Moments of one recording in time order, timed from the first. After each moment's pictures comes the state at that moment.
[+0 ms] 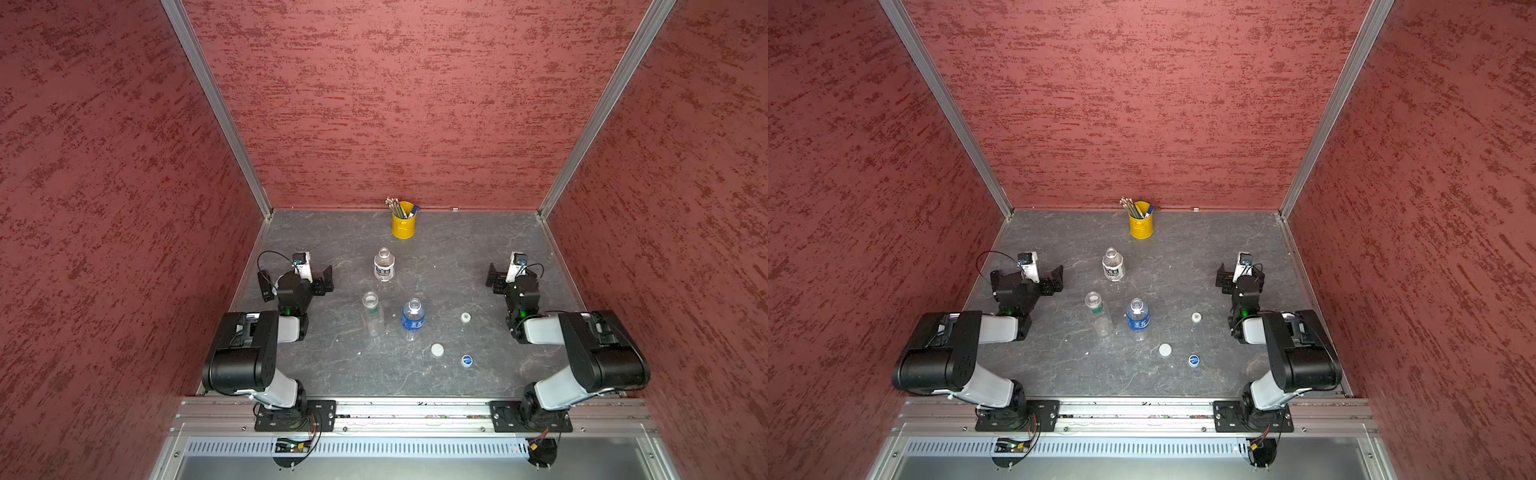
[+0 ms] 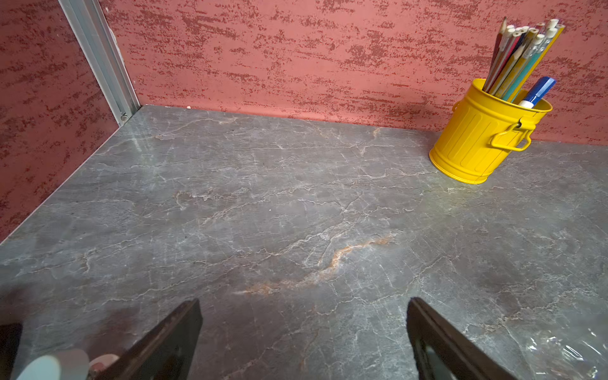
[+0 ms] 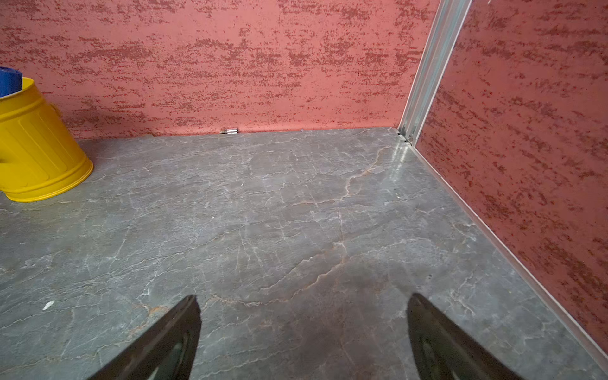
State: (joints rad) left arm 0.06 1.54 0.37 0.88 0.14 -0.09; right arm 0.05 1.56 0.37 0.94 0.19 0.05
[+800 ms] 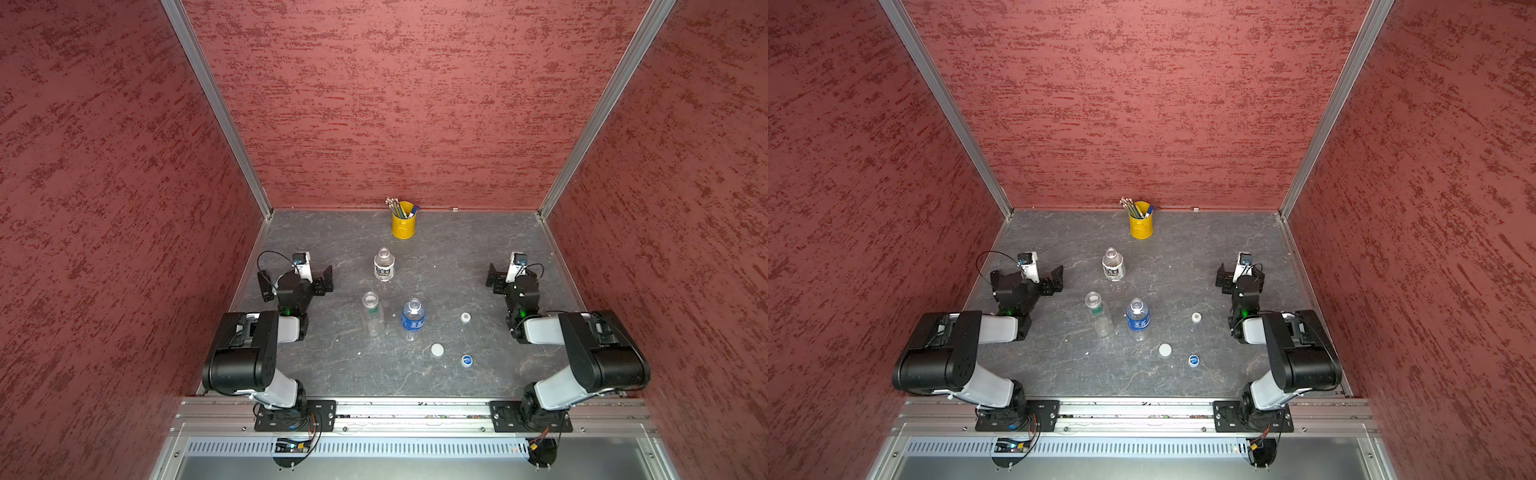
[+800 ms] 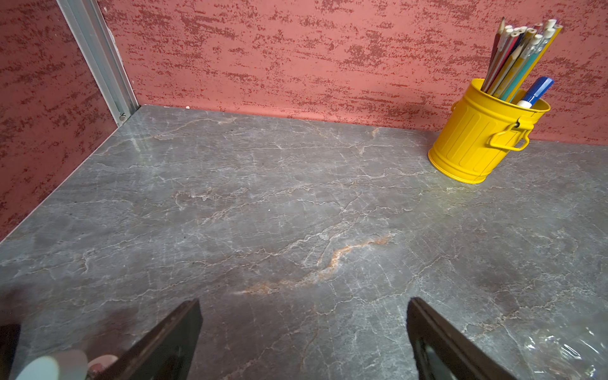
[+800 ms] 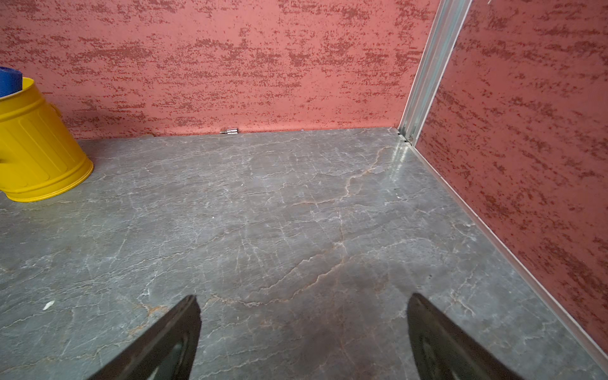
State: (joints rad) left arm 0.06 1.52 0.37 0.86 0.14 -0.08; right arm 0.05 1.53 0.37 0.91 0.18 0.05
